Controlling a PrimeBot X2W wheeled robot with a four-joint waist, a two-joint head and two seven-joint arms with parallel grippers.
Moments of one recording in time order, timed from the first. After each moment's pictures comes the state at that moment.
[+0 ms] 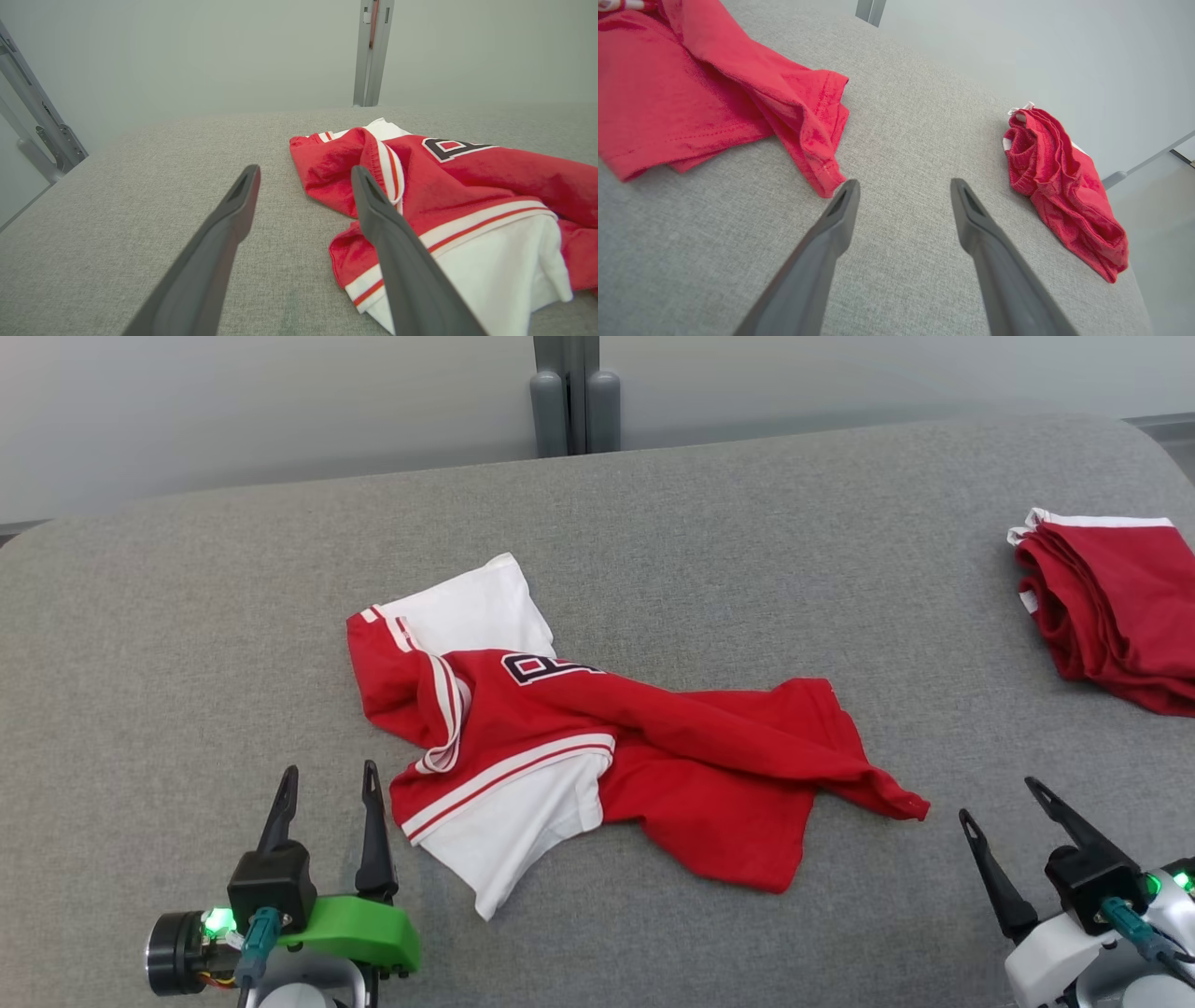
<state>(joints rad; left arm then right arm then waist) -0.09 0.06 -0.13 0.29 -0.13 0.10 -0.26 0.02 -0.38 0.11 0.25 -0.07 0.13 -0.22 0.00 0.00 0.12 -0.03</state>
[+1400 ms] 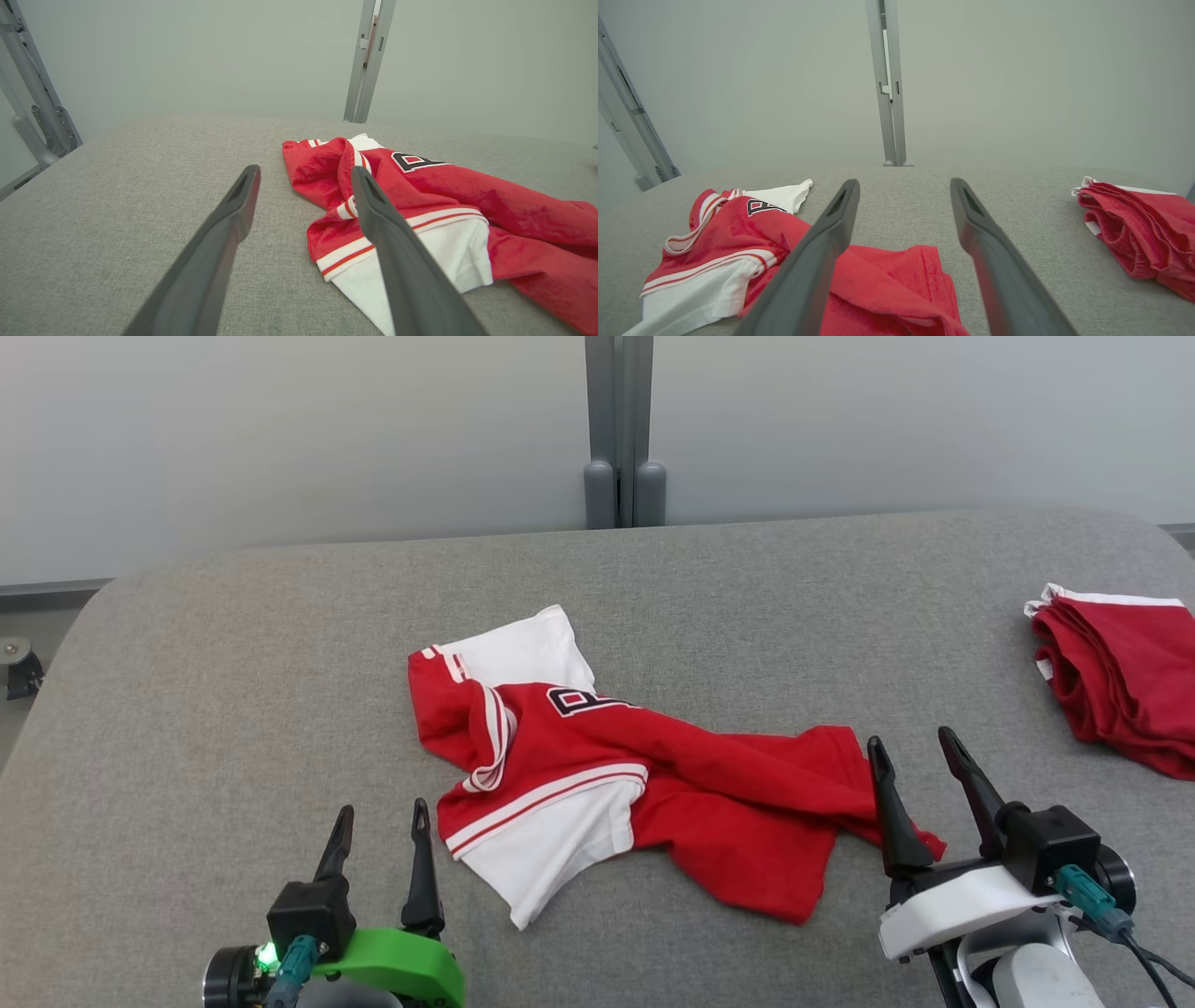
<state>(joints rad) -0.05 0.05 -0.23 0.31 -0.26 0.12 -0.26 -0.05 -0.05 0.04 0.19 0.11 0.13 -0.26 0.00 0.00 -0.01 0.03</state>
